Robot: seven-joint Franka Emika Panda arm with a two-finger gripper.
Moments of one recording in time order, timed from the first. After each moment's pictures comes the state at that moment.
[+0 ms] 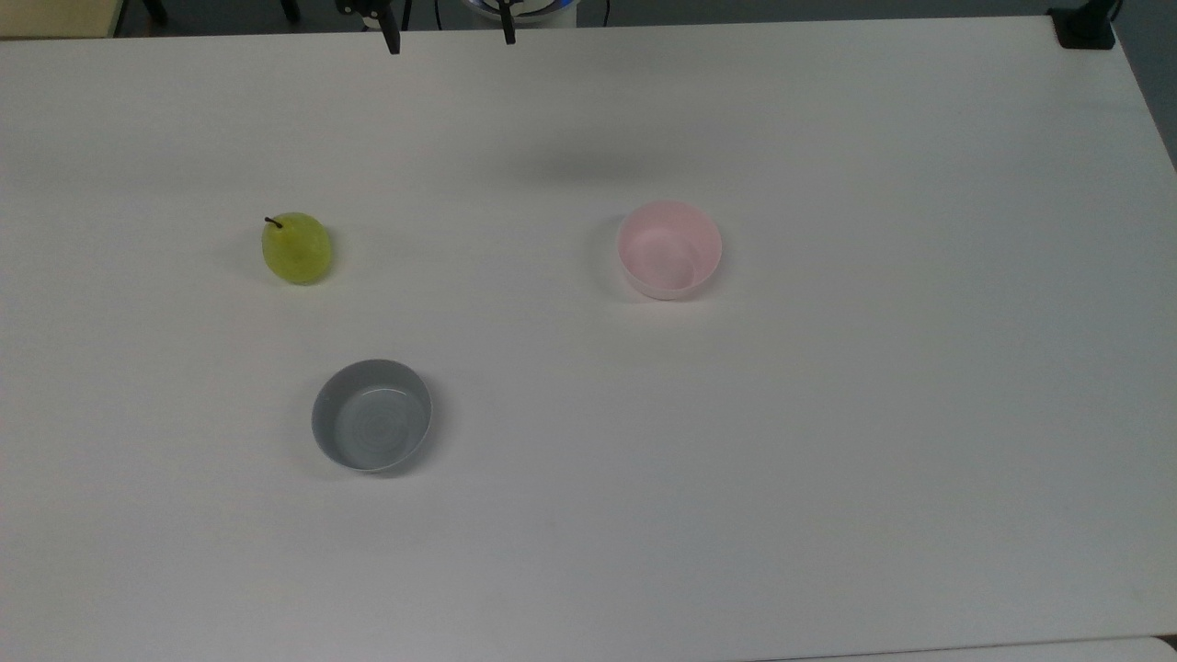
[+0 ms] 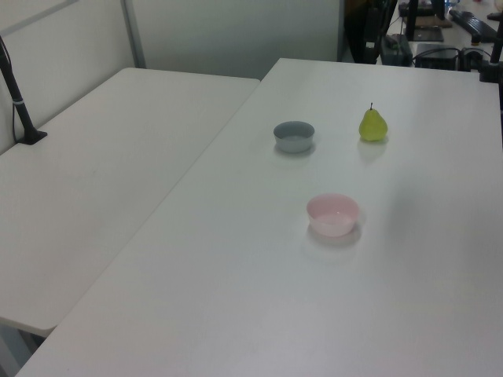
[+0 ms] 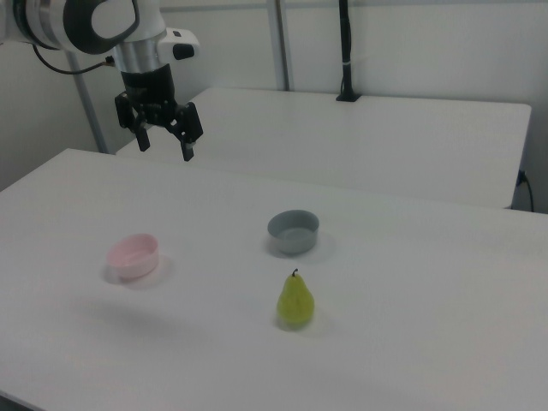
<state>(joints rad) 0.04 -0.01 -0.08 -1.62 0.07 1.66 -0.11</state>
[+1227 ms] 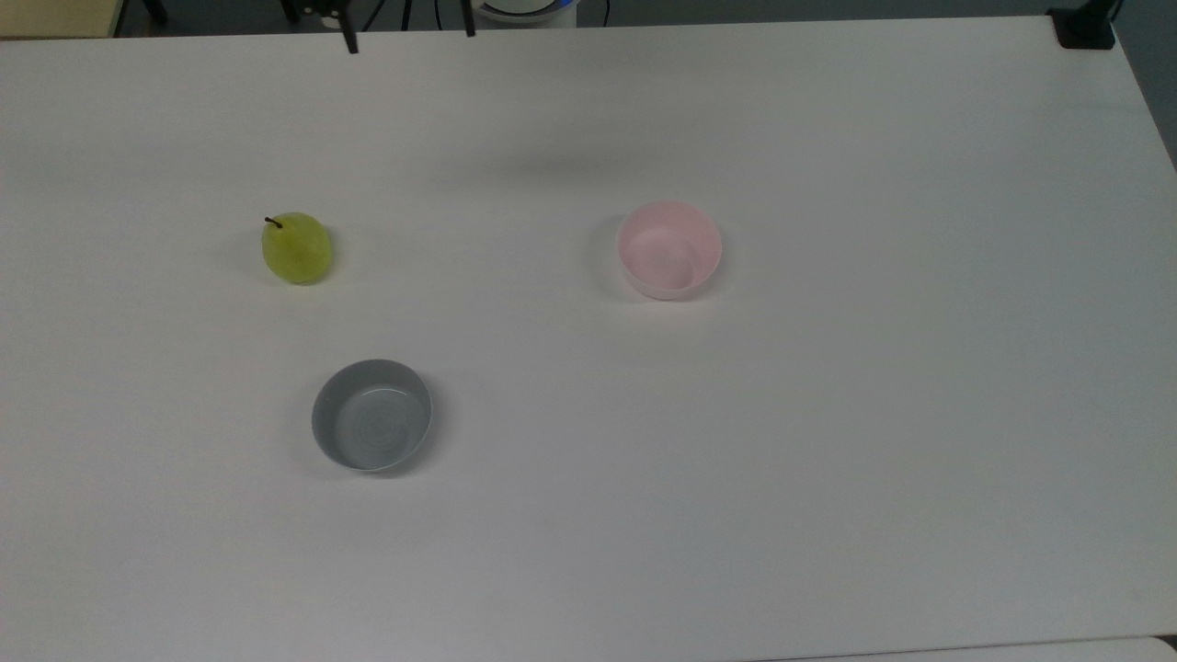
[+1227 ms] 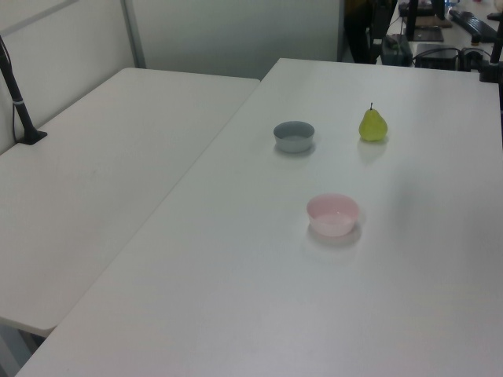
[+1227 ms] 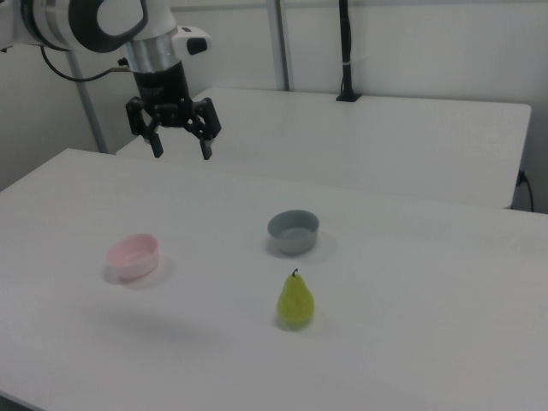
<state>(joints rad) 0.01 -0.02 -0.09 -1.61 0.01 1.66 -0.32</state>
